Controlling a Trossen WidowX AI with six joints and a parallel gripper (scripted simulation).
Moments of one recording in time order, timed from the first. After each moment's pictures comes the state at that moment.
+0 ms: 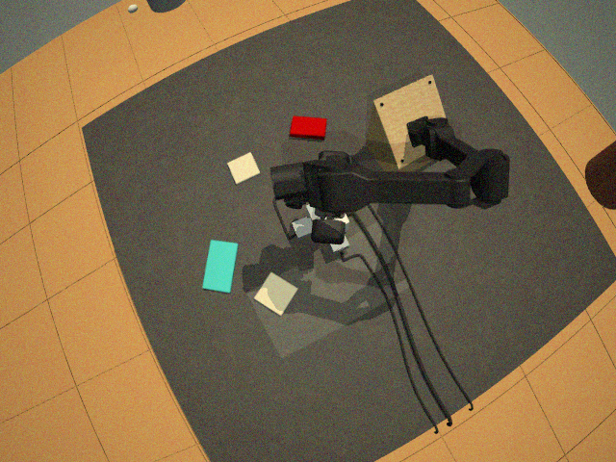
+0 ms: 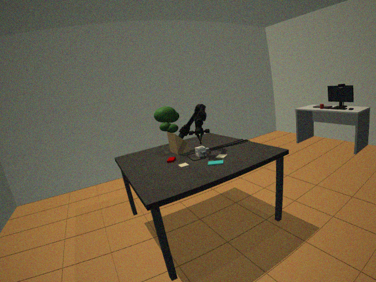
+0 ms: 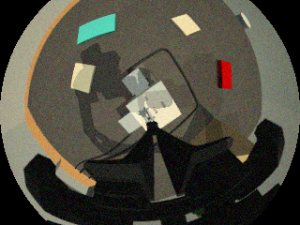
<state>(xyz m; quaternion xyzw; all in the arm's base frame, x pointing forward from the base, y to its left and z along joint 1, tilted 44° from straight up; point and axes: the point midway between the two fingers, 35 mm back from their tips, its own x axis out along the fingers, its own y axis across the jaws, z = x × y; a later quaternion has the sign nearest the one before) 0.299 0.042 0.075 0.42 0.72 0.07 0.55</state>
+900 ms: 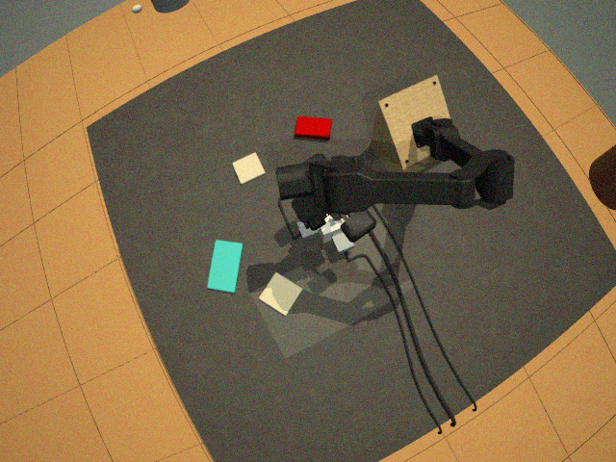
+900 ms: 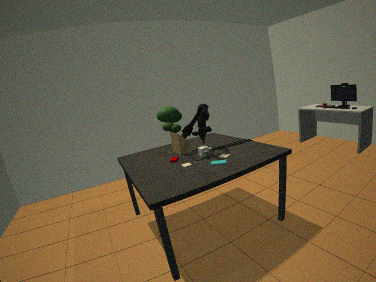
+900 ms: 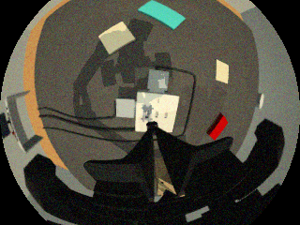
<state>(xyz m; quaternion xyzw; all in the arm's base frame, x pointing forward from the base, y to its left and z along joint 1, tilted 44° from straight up) 0.299 0.042 0.075 0.21 0.65 0.32 0.66</state>
